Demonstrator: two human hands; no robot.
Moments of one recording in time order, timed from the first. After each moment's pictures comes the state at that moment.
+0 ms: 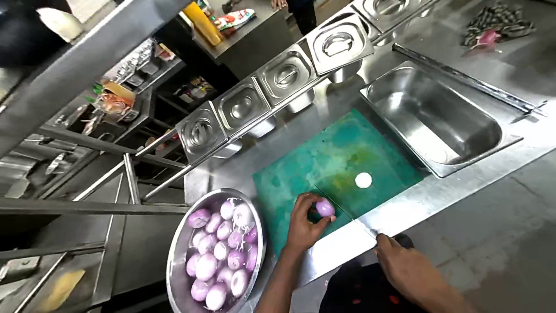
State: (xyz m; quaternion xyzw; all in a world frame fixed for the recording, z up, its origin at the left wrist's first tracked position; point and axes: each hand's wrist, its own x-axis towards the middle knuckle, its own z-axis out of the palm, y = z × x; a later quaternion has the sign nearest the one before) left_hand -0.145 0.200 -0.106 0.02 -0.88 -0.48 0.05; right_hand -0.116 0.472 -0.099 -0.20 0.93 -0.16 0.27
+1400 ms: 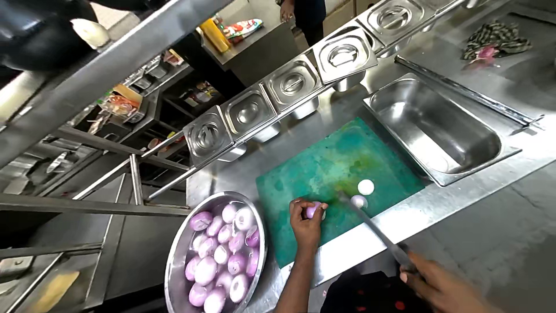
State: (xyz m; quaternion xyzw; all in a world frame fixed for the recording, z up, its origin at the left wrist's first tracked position) left_hand -0.159 0.220 -0.139 0.14 -0.76 -0.55 0.31; right_hand -0.127 0.548 -0.118 -0.15 0.75 -0.45 0.46
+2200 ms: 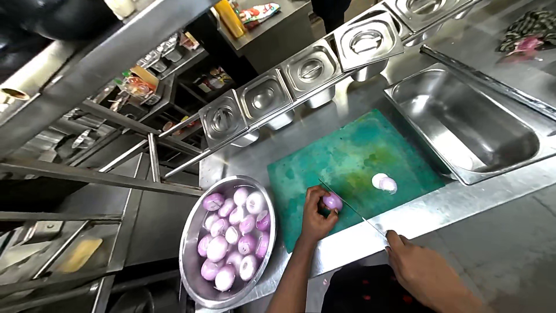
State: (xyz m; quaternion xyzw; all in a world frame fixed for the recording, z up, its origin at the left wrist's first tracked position) left_hand -0.145 0.194 -0.142 0.02 -0.83 -0.54 0.16; right_hand -0.123 0.465 -0.087 -0.25 0.95 -0.13 0.15
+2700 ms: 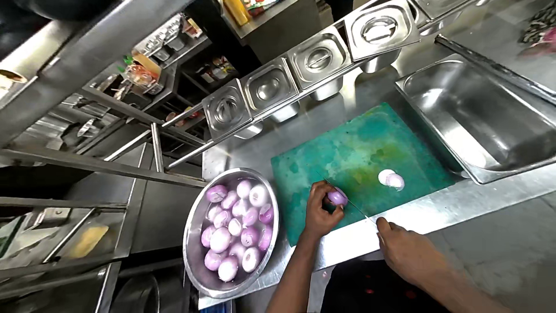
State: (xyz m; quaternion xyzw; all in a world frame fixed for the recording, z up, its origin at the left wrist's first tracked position) left_hand -0.143 0.195 -0.138 0.01 -0.84 -0.51 0.17; right_hand -0.151 0.432 -0.071 -0.26 0.91 -0.11 0.29
